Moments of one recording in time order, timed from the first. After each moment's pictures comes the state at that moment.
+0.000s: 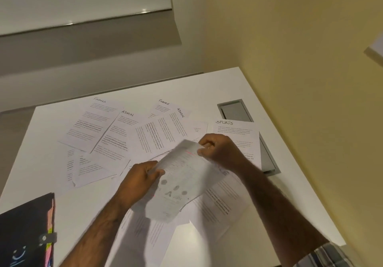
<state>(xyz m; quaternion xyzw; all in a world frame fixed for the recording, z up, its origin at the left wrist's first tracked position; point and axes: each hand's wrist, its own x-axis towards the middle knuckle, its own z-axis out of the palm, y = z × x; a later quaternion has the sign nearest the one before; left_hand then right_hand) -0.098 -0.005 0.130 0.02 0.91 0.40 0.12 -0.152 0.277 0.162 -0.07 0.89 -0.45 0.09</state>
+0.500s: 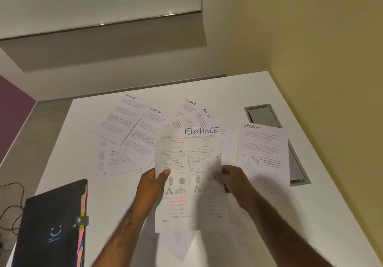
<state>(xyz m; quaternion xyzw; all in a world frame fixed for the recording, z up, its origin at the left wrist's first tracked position) -0.056 -0.031 0.137 -0.24 0.69 0.68 0.08 -0.096 0.218 0.108 0.16 0.69 -0.65 0.27</state>
